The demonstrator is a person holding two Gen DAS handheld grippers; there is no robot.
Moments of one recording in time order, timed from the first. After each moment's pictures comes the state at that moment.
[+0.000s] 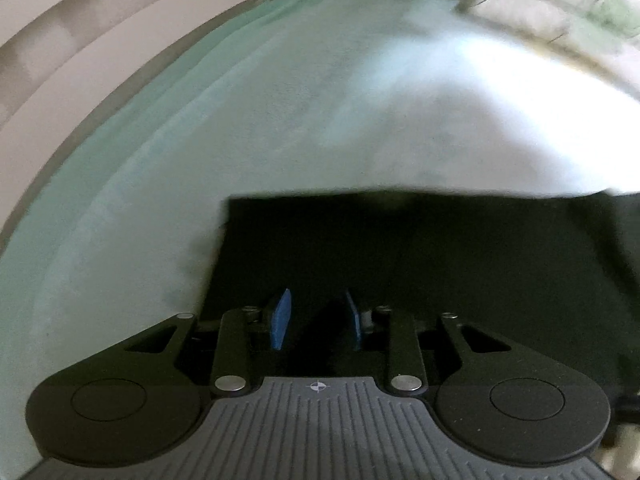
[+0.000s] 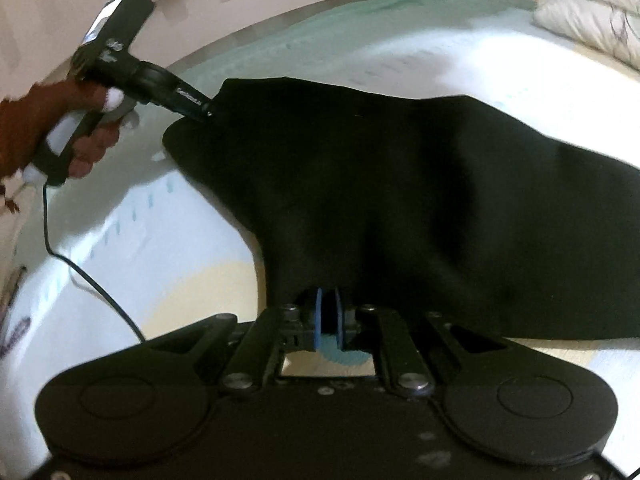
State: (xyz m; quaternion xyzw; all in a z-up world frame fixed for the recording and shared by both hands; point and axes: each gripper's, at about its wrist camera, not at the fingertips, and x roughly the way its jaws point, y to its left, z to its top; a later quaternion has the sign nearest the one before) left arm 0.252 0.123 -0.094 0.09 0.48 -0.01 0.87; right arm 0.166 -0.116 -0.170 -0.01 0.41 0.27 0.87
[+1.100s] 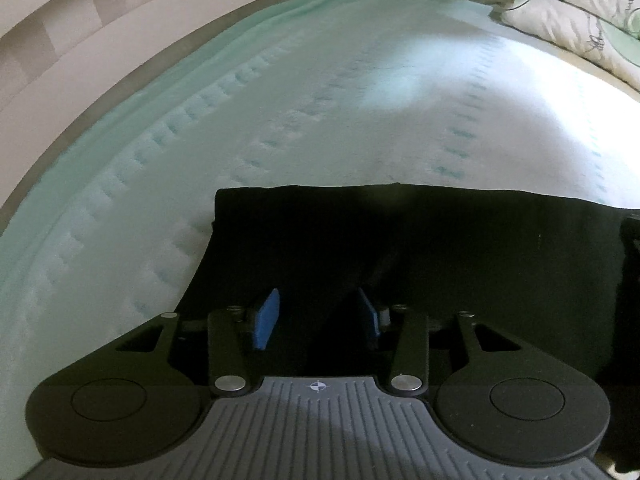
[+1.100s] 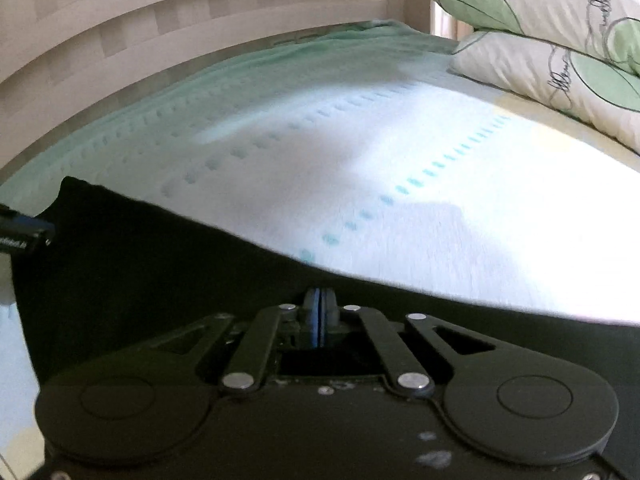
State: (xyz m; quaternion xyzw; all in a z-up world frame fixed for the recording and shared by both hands) left arm 0.259 0.111 -0.106 0.07 0.48 0.07 0.87; right arm 0.305 -0.163 -0.165 -0.03 0.34 0.16 0.92
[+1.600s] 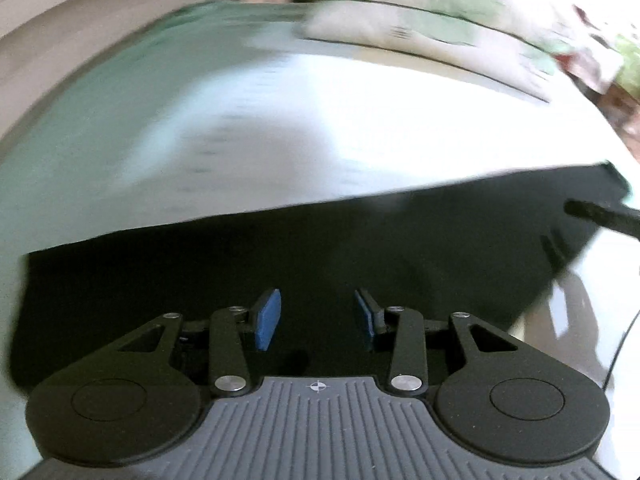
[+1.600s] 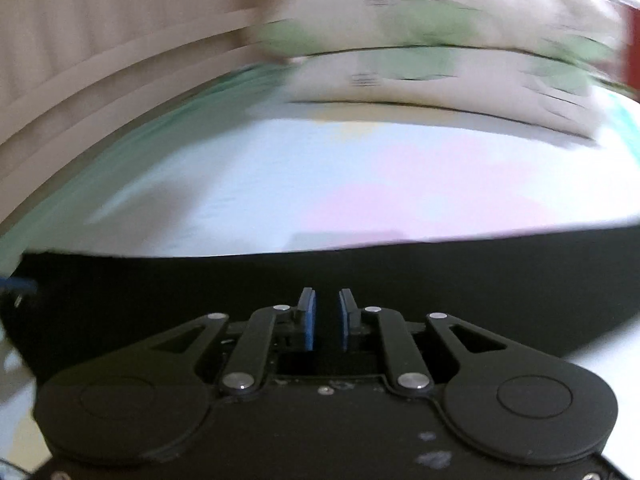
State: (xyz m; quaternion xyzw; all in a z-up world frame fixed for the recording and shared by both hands) left arm 0.212 -0.027 -0.076 0.08 0.46 -0.17 0.87; right arm 0.195 -0.343 -0.128 0.09 0.31 -0.03 0.95
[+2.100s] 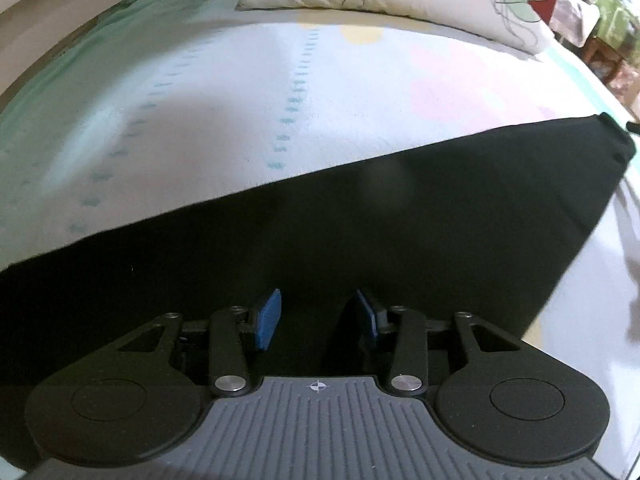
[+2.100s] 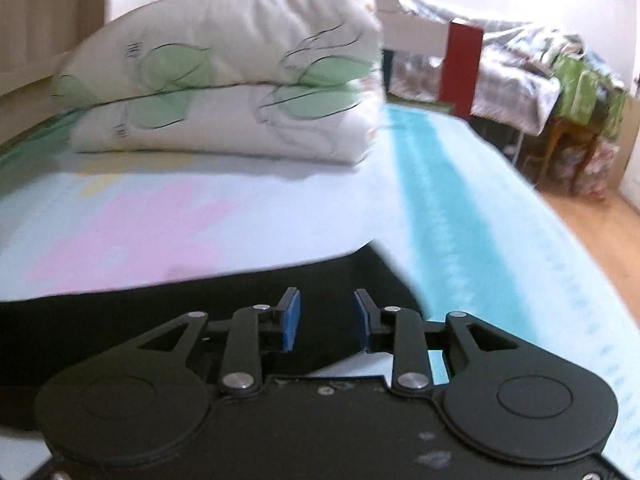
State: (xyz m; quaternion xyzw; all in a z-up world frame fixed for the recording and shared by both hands) left arm 0.243 -0.080 -0.127 0.13 0.48 -0.18 0.85; right arm 0.190 -0.521 -0.115 0.02 0.26 -0.23 0.94
